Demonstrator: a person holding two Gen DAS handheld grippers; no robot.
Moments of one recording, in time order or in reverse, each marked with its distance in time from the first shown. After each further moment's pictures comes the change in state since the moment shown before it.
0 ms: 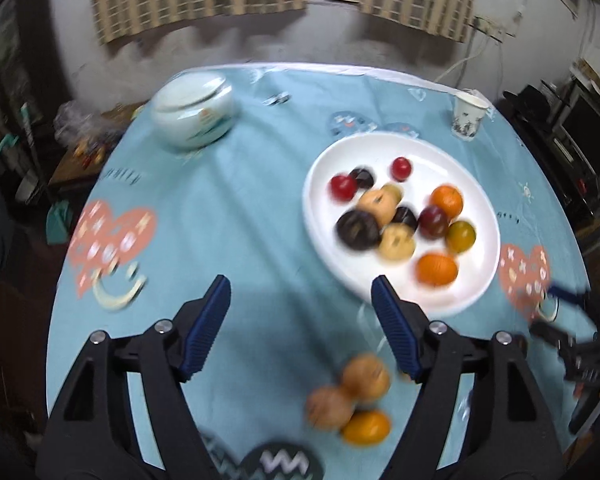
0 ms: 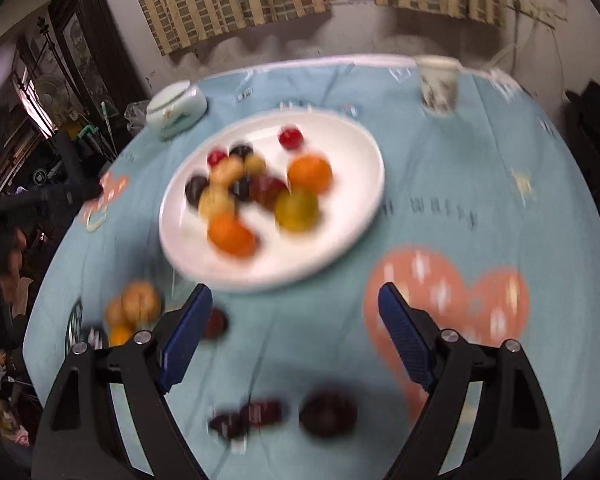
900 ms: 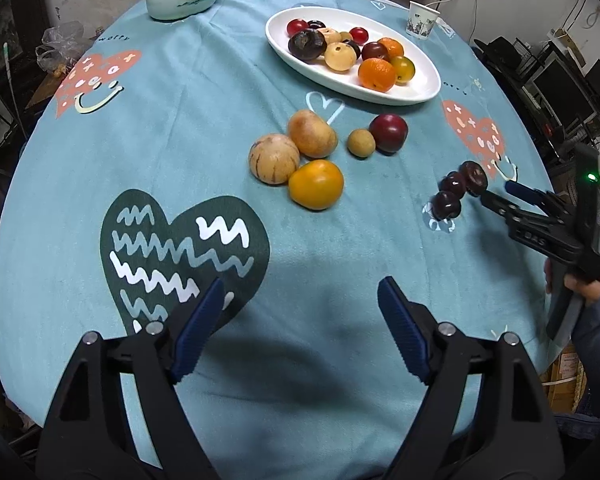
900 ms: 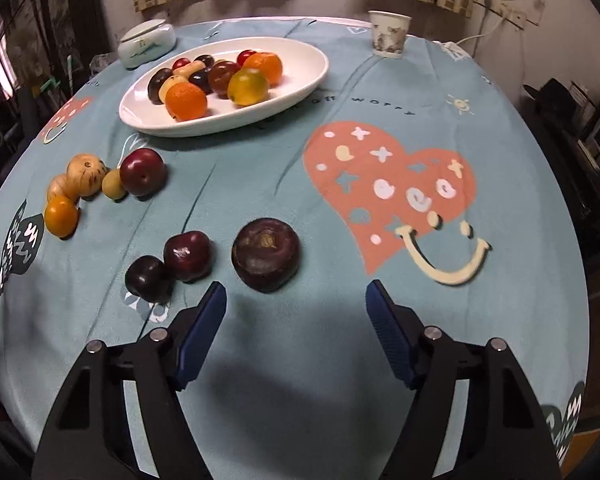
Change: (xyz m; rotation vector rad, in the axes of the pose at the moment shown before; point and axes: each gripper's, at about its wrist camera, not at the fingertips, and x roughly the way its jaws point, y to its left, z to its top) left arm -0.041 -0.021 -0.159 -0.016 0.208 -0.138; right arm 0.008 -0.005 -0.063 -0.117 0.043 -0.213
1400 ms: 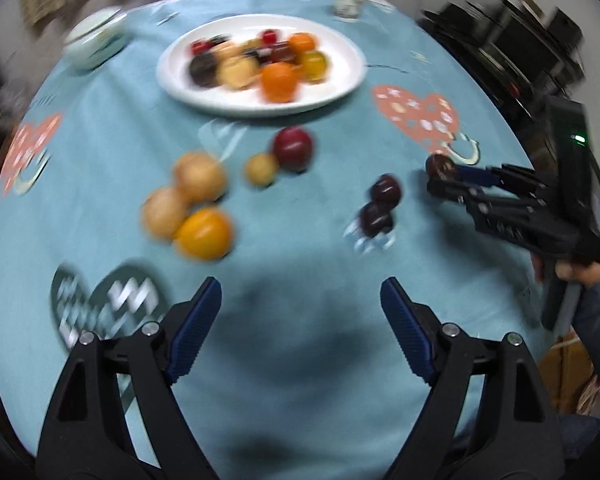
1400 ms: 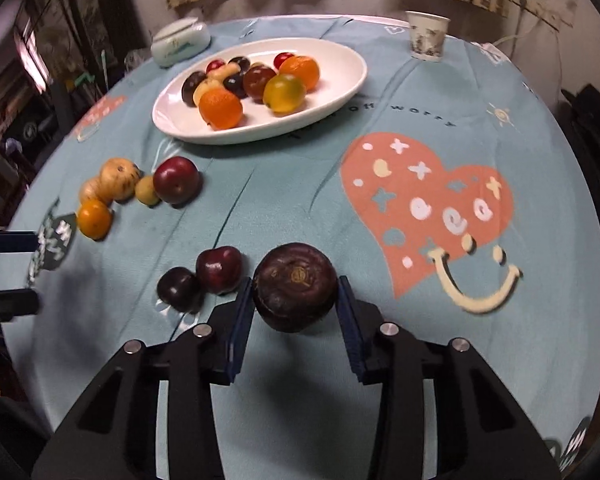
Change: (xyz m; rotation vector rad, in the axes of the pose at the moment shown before) left arm 0.027 -0.085 0.031 0.216 0.006 -0.050; right arm -0.014 -0.012 0.001 0.024 0.009 0.161
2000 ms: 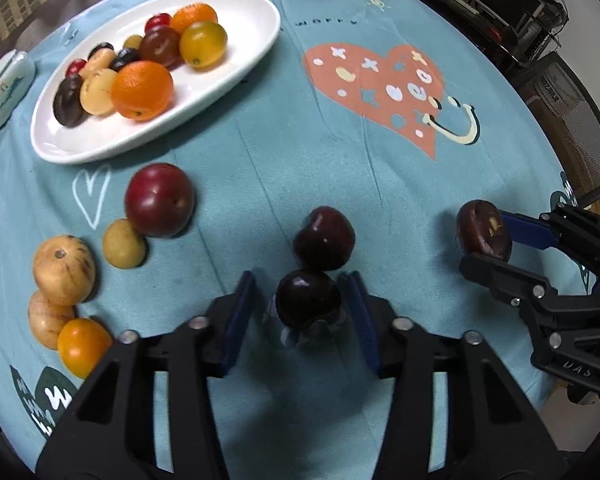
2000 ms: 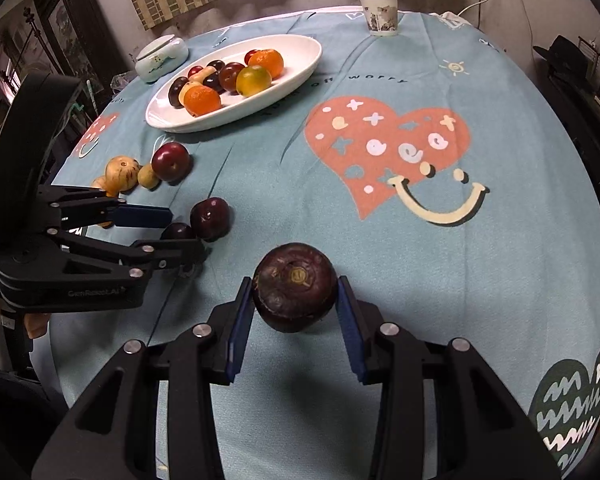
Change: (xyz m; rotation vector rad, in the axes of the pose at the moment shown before) left arm 0.089 -0.058 0.047 0.150 0.115 -0.020; right arm -0.021 -0.011 -0.035 0.098 0.008 0.008
